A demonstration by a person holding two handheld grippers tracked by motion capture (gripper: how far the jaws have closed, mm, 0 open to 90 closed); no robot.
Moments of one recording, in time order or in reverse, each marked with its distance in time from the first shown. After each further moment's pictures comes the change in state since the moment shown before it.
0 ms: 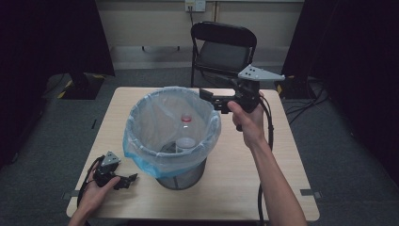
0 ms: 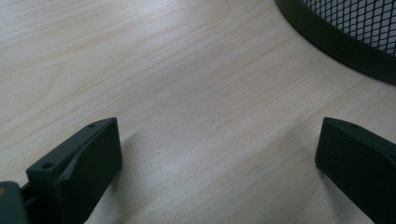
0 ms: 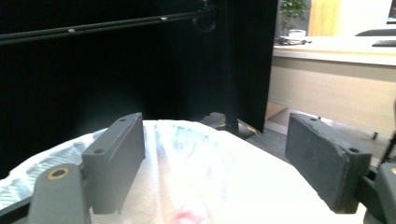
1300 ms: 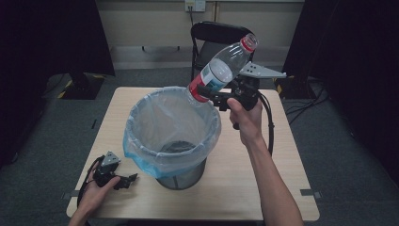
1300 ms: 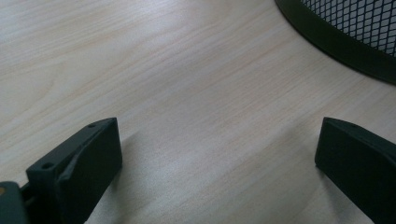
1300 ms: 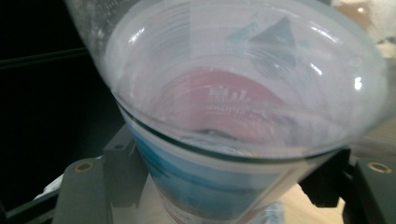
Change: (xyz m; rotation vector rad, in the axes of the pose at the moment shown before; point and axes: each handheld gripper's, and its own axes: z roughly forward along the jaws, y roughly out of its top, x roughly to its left) left arm 0.000 0.000 0.000 0.000 -0.001 -0.001; right arm 0.005 0.008 0.001 -0.055 0.080 0.032
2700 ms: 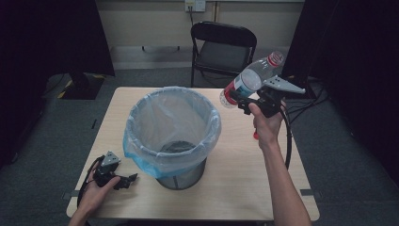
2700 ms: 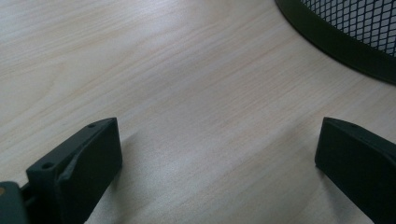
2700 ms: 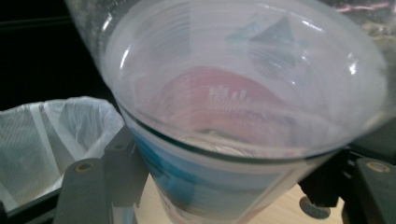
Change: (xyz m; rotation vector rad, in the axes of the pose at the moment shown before) left arm 0.000 0.000 0.000 0.000 0.000 0.000; right arm -0.061 -0.045 -0.042 0.030 -0.360 0.011
